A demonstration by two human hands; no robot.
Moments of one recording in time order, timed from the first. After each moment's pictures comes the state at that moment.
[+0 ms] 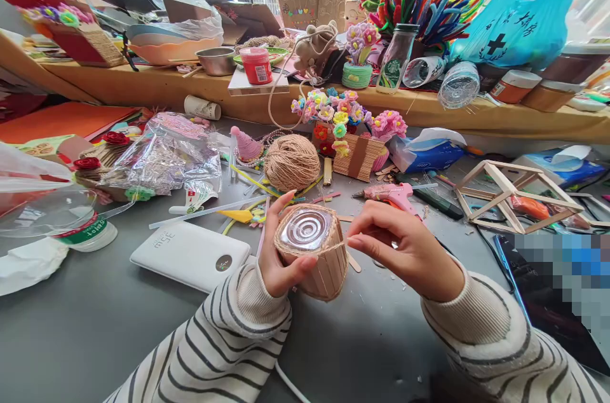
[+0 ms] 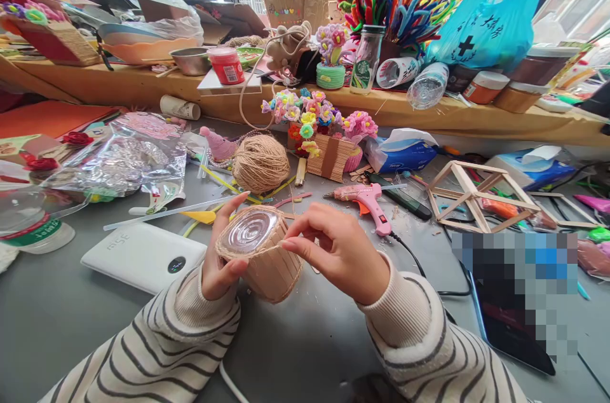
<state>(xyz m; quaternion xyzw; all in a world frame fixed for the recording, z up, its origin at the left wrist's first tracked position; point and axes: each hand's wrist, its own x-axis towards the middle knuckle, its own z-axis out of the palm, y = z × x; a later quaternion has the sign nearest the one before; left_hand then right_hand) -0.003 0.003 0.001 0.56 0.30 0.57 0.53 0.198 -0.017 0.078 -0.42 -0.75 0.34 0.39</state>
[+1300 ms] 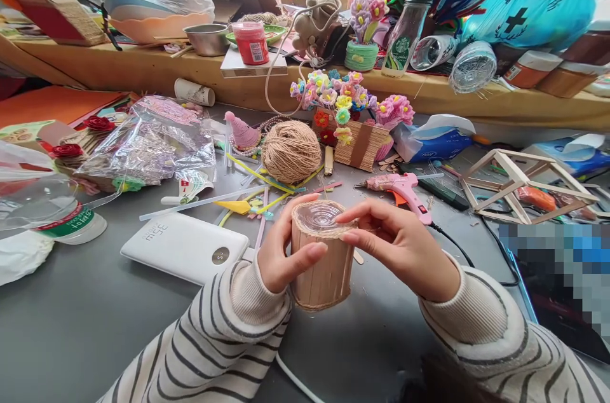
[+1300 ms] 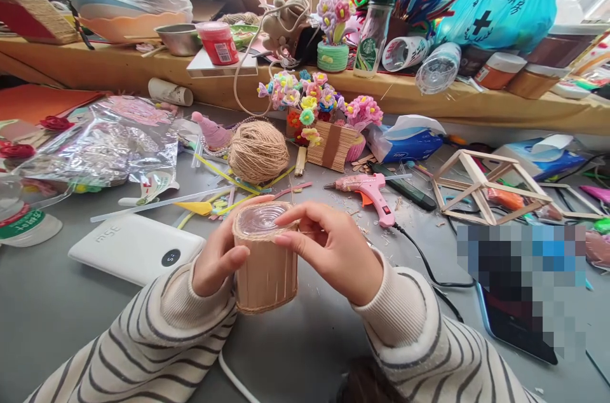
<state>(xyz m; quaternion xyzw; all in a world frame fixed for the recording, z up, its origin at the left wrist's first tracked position) -0.006 -0.003 0.018 0.57 0.35 0.47 0.58 0.185 -0.020 0.067 -0.46 -0.64 0.47 0.40</state>
